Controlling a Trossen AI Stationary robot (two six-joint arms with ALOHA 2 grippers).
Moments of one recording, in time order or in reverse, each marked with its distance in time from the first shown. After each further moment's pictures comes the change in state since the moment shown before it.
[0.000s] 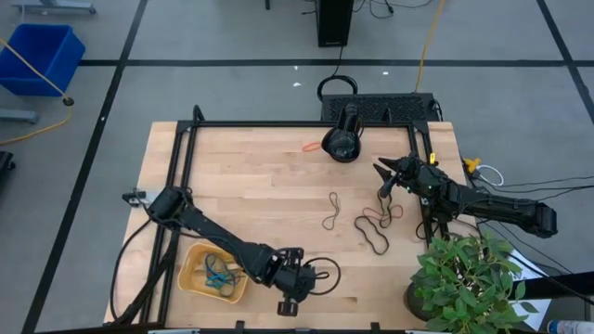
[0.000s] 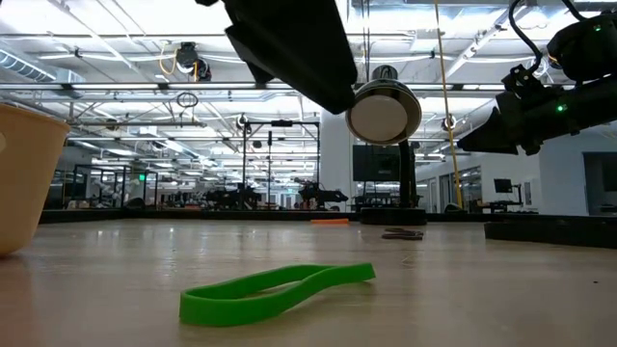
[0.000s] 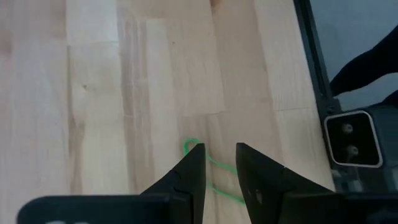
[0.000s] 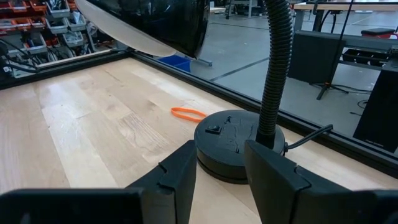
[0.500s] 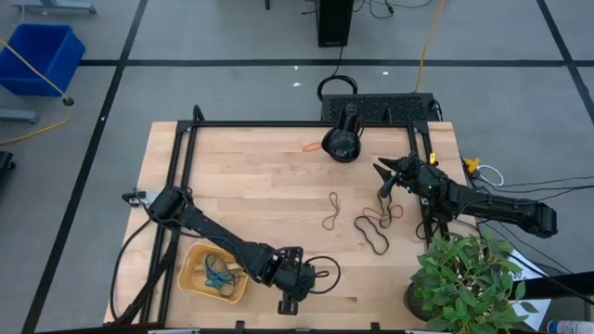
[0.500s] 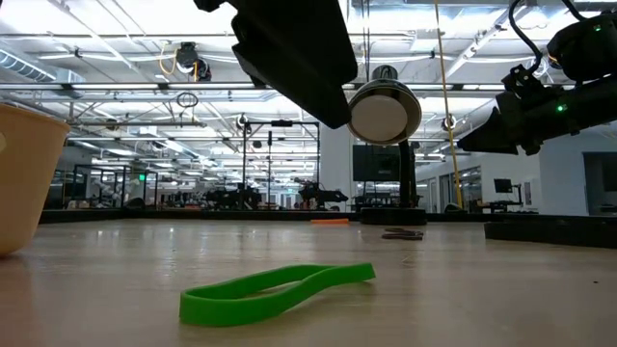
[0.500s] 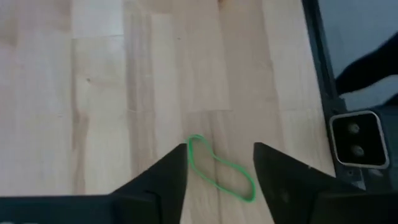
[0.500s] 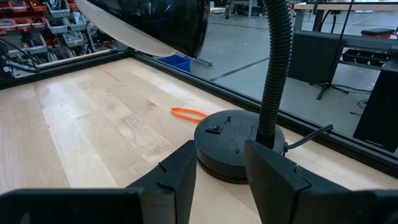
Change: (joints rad) left arm 0.003 0.000 -0.001 -0.010 -0.005 -0.021; right arm 0.000 0.000 0.000 0.000 0.000 0.000
